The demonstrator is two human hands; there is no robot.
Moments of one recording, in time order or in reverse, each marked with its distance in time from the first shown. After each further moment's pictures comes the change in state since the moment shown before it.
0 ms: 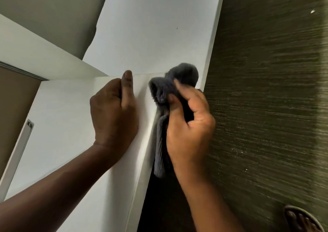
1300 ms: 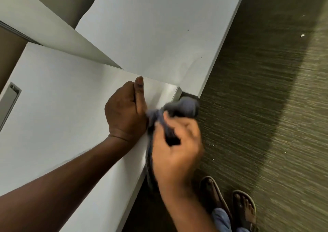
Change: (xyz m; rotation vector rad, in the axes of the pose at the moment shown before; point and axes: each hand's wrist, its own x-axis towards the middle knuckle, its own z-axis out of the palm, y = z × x) left_hand 0.000 0.006 -0.008 0.036 -0.049 -0.116; right_hand -0.028 -0.048 -0.001 -0.402 -0.095 -0.034
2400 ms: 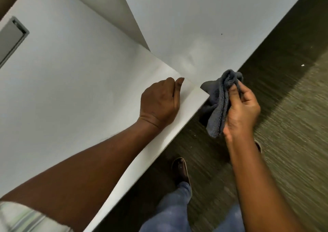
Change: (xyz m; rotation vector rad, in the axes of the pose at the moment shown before) left_hand 0.006 -0.002 -0.005 -0.038 -0.131 -0.103; right_hand 0.137 0.007 -0.013 0.247 -0.078 0.481
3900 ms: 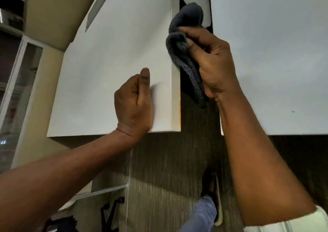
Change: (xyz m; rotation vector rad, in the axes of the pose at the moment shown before) left_hand 0.010 0.057 0.040 0.252 0.449 -0.930; right_hand 0.105 0.061 0.139 0.036 -1.499 0.327
